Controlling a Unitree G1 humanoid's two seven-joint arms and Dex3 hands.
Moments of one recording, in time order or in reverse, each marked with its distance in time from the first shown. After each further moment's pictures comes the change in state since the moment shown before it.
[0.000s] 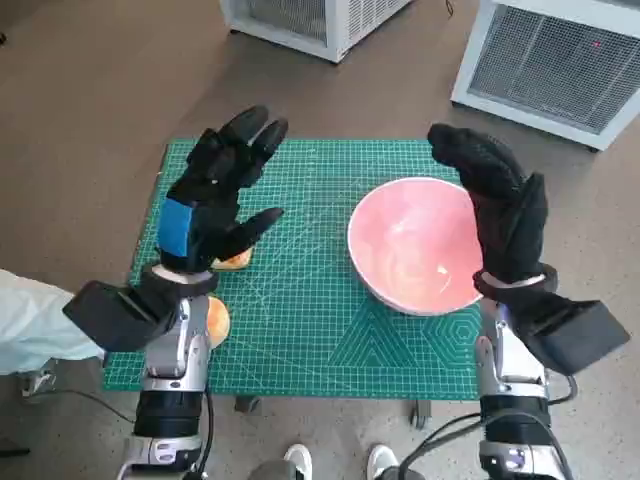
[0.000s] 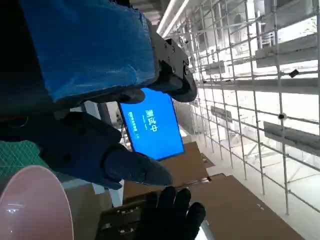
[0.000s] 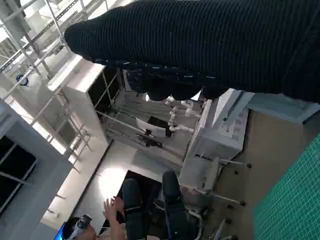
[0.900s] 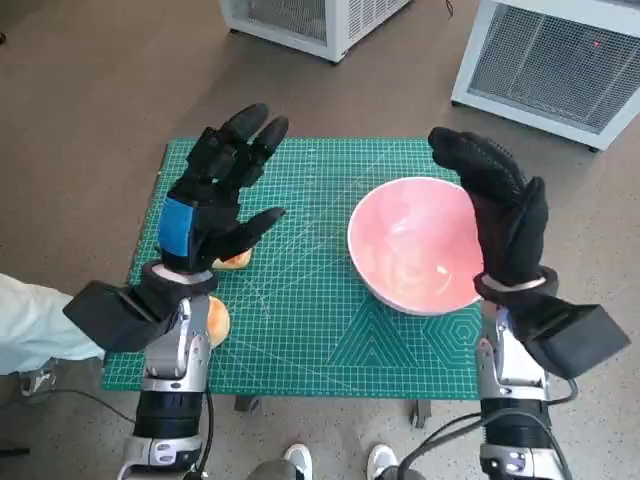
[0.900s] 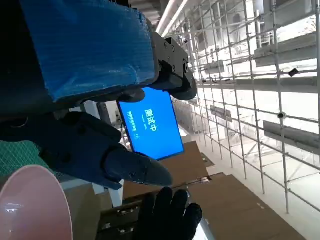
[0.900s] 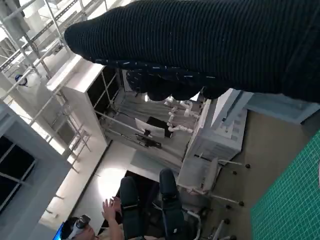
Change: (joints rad) left arm 0.004 0.000 -0.007 -0.020 0.004 0.012 0.008; right arm 0.017 0.000 0.000 -0.010 -0.002 0.000 -0.002
